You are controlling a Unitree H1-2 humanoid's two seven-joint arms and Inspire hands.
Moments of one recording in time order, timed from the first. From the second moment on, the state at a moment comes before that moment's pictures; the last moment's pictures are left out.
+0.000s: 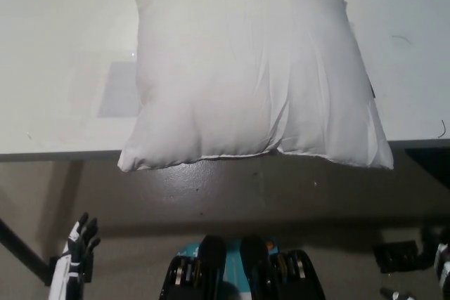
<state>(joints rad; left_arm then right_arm) 0.14 0.08 0.10 0.09 0.00 -0.38 0.01 0.21 -0.23 -0.05 -0.02 0.02 -0.30 0.06</state>
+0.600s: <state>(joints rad) -0.06 0.12 0.21 -0.31 0.03 -0.24 0.02 -0.12 -0.37 -0.14 -0.40 0.02 0.02 0.08</state>
